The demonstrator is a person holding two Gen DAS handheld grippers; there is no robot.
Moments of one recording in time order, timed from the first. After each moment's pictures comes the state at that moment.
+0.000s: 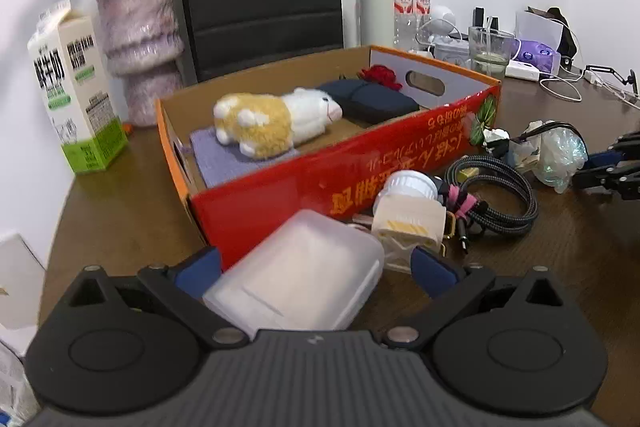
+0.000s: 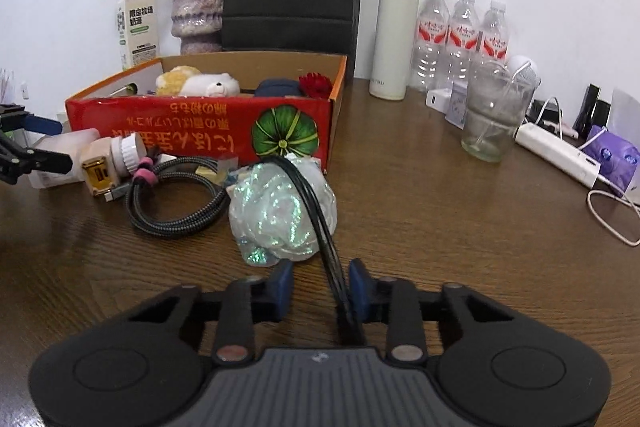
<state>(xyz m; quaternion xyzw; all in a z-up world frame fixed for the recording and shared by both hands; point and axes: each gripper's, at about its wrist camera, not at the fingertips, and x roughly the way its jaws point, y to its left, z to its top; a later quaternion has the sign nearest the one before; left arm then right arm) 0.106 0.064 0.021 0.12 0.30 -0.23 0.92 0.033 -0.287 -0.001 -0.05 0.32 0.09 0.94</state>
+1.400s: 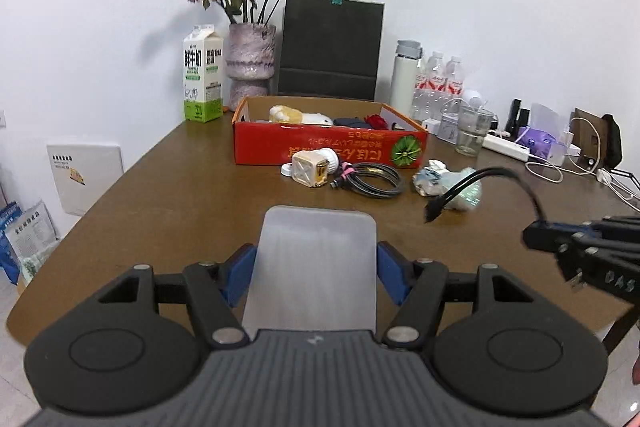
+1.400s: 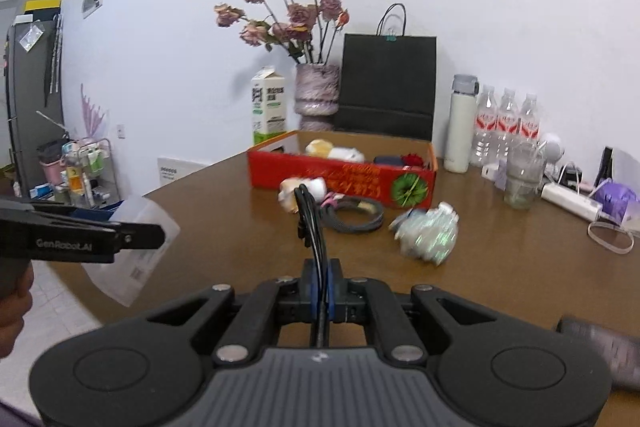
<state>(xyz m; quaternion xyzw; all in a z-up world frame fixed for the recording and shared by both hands) -0.204 0.005 0.066 -0.02 0.23 -0.06 0.97 -0.200 -0.248 0.059 -0.04 0.21 0.20 0.96</state>
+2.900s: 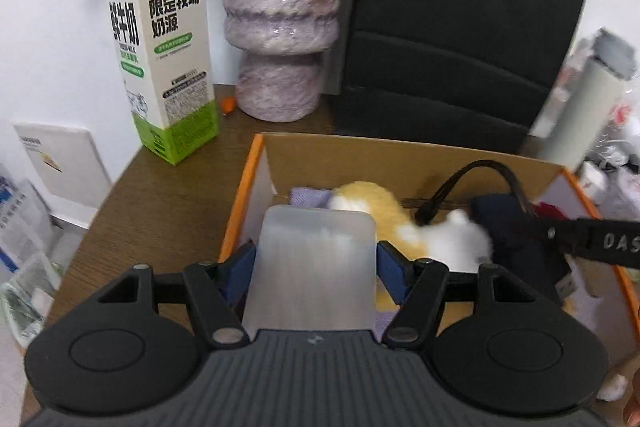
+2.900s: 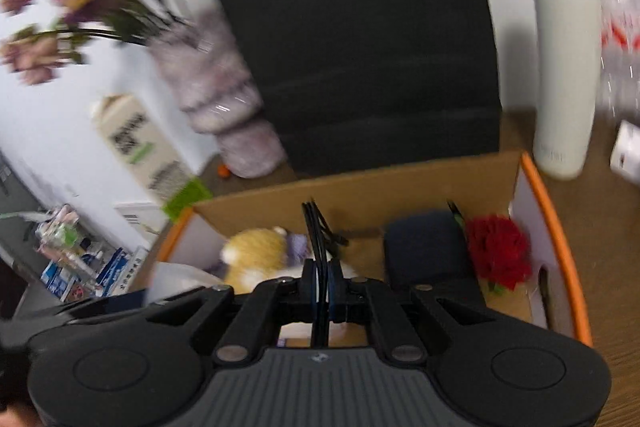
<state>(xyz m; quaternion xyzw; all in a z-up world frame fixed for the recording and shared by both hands) 0.278 0.036 0.066 -0.03 0.39 0.02 0.92 0.310 -0.181 0.054 0.13 0.40 0.18 0.89</state>
